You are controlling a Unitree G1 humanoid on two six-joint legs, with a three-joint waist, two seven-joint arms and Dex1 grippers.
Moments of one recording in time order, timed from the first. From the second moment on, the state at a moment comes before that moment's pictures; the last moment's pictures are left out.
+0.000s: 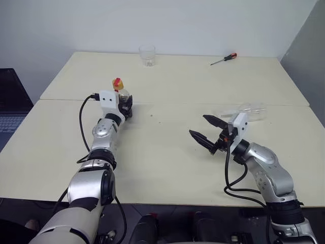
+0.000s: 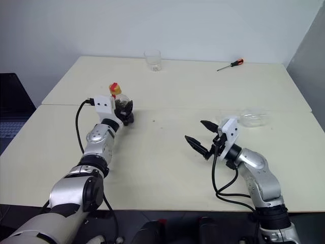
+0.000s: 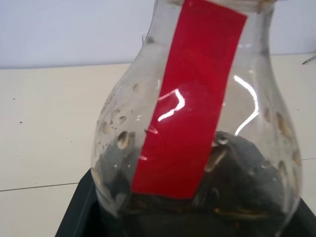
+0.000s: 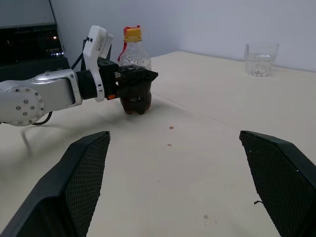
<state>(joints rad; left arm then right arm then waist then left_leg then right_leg) -0.90 0.33 0.24 1.18 -0.11 -0.40 -0.34 -0.24 -0.37 0.04 -0.22 0.44 0.28 0.69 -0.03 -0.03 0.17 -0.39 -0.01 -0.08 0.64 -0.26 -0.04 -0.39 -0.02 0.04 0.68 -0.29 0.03</state>
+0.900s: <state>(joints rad) -0.60 0.33 0.00 0.23 -0.30 0.23 -0.88 -0.62 -0.33 0.10 -0.15 0.46 0.43 0.77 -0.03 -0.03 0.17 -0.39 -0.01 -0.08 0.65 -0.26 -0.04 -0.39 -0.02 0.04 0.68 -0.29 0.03</state>
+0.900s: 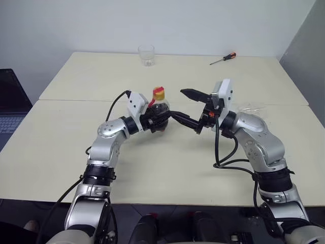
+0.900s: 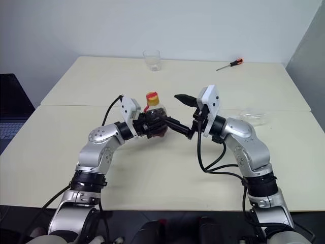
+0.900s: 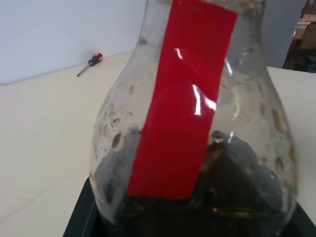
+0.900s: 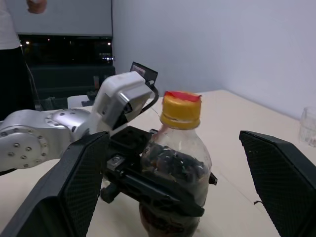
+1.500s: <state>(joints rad) -0.60 0.31 -0.04 0.19 -0.32 0.29 -0.93 -0.72 -0.26 0.10 -0.06 0.49 0.49 0.78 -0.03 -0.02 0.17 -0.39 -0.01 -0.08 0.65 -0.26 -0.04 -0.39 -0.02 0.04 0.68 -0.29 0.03</state>
